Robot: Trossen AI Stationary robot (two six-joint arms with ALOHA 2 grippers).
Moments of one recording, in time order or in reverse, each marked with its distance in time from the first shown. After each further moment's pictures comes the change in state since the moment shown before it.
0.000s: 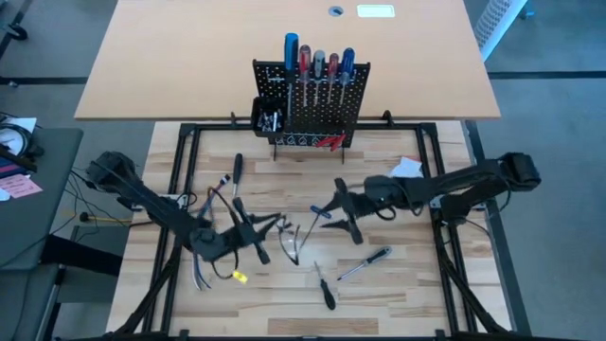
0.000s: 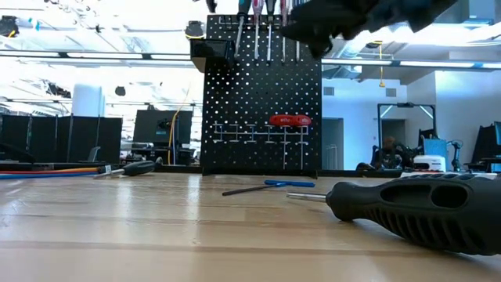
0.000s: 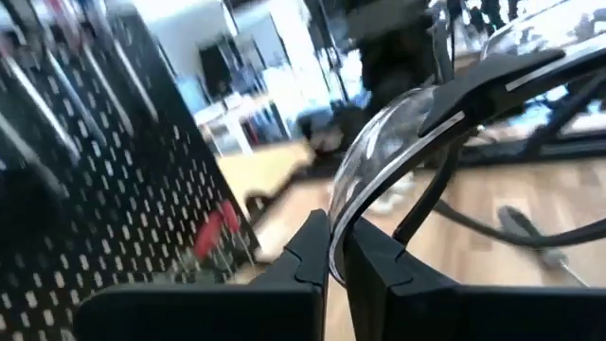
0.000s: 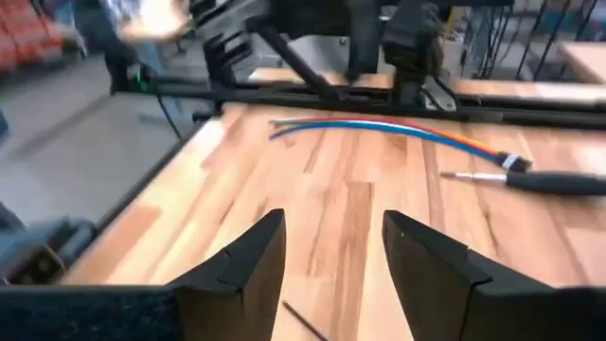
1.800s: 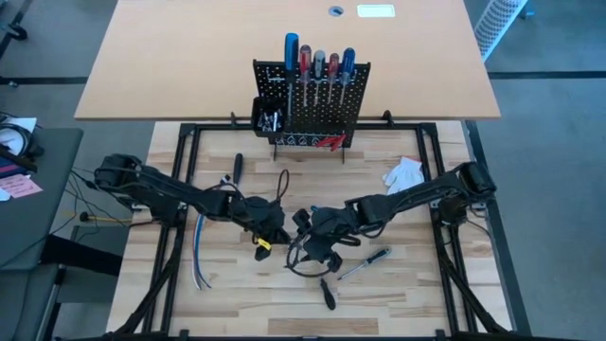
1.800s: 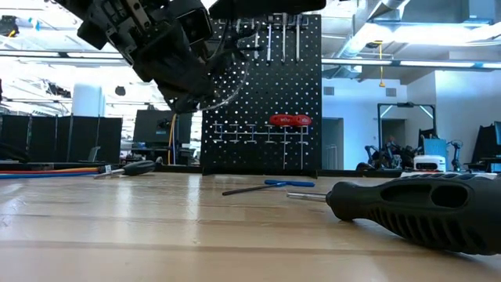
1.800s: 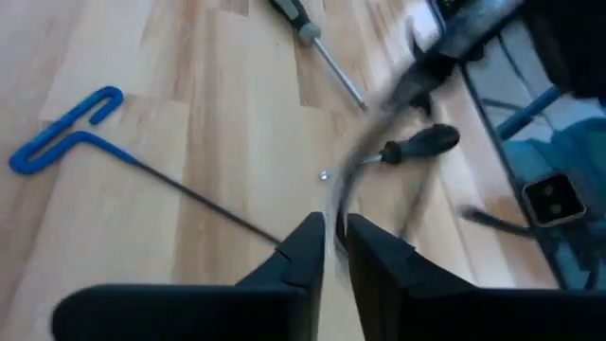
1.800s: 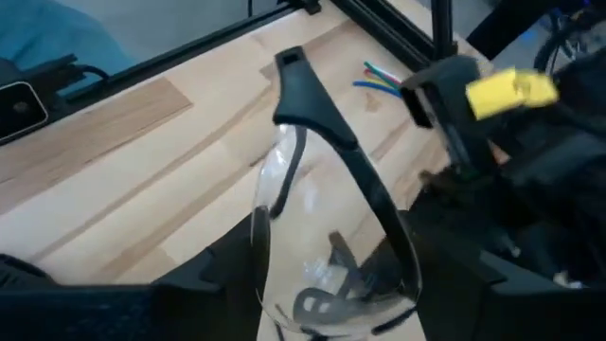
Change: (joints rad) left arm 0.432 0.093 0.000 -0.477 1.267 -0.570; right arm 0.170 0.422 0.567 -0.480 0.009 -0.485
